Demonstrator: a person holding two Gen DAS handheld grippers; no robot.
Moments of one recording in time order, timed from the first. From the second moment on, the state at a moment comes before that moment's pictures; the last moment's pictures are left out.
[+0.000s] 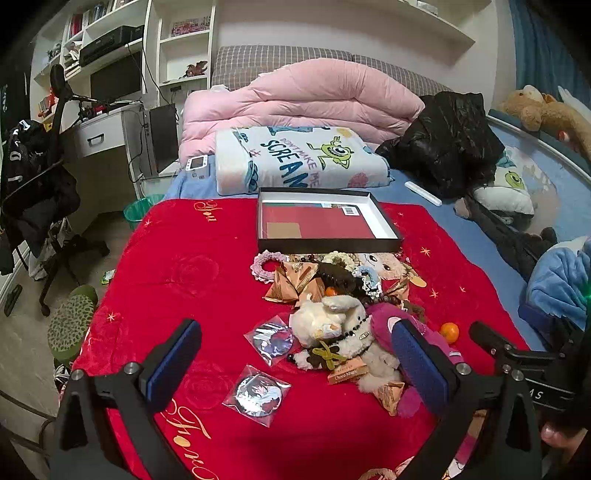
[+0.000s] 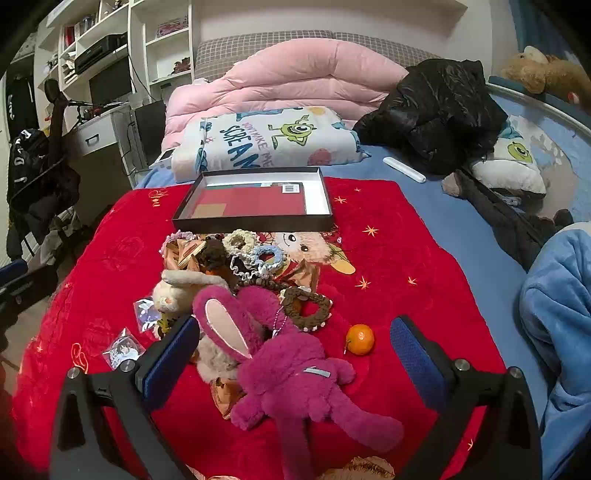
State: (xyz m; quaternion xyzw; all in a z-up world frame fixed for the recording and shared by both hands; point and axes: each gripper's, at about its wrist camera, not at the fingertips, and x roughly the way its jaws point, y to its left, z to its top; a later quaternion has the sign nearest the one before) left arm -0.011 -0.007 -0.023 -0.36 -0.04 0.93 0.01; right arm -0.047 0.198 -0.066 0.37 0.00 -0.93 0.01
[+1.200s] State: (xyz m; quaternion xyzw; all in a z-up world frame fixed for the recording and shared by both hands) left arm -0.034 -0.017 -0.057 -0.40 -0.03 0.92 -0.03; right arm -0.058 0.197 -0.087 0.40 0.01 -0.92 0.01
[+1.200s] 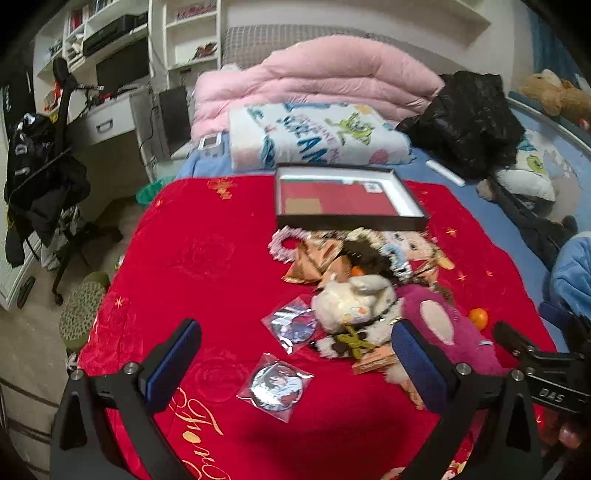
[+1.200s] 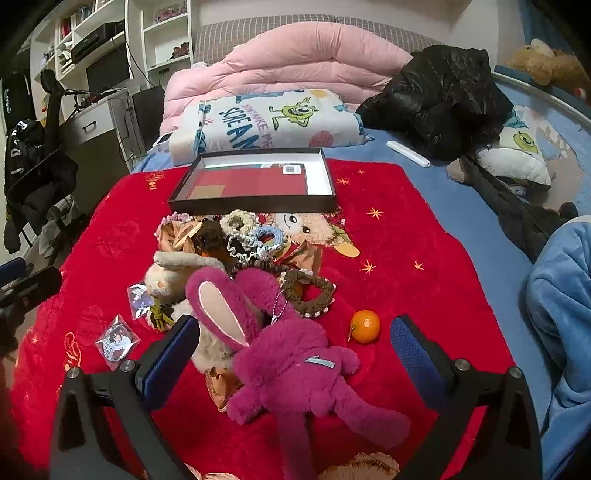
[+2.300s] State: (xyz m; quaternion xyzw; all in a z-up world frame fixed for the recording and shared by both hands) left arm -0.073 -0.021 -0.183 -0.53 0.01 0.84 -0.03; right arm -0.093 0.215 -0.160 0.49 0.00 -0.87 0.03
